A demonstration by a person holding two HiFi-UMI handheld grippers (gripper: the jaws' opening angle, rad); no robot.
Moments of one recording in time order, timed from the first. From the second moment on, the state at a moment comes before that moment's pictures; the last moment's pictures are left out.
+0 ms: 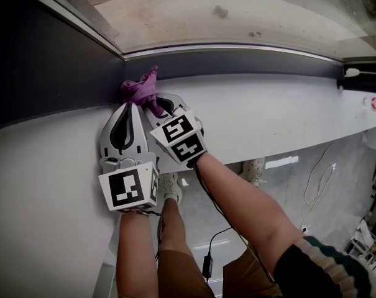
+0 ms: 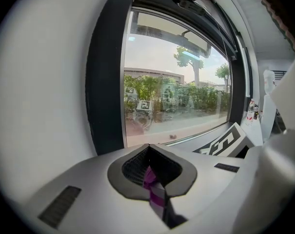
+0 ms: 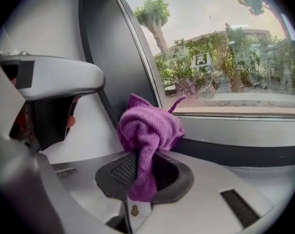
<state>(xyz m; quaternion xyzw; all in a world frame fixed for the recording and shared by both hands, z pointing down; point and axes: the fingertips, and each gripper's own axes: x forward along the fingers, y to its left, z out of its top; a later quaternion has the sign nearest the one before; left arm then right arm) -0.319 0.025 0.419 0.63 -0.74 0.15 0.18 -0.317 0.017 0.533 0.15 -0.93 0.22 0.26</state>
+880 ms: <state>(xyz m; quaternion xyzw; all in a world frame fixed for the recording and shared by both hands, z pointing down) -0.299 0.025 0.430 0.63 -0.73 0.16 0.20 -0.276 0.007 0.554 0.13 -0.90 0.20 0.36</state>
